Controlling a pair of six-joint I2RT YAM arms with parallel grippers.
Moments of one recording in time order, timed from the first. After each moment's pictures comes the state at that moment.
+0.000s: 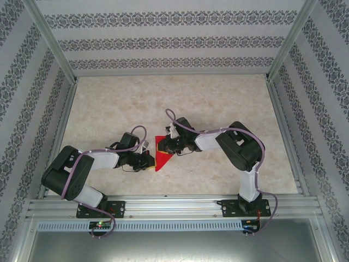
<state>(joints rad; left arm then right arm) -0.42 1.50 0.46 -0.01 0.68 -0.77 0.69 1.98 0.96 0.20 -0.69 0.93</state>
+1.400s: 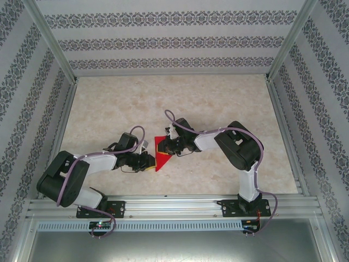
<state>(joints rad) -0.42 1.44 0.45 -0.04 0.70 -0.78 0.70 1.99 0.96 0.20 -0.69 0.92</state>
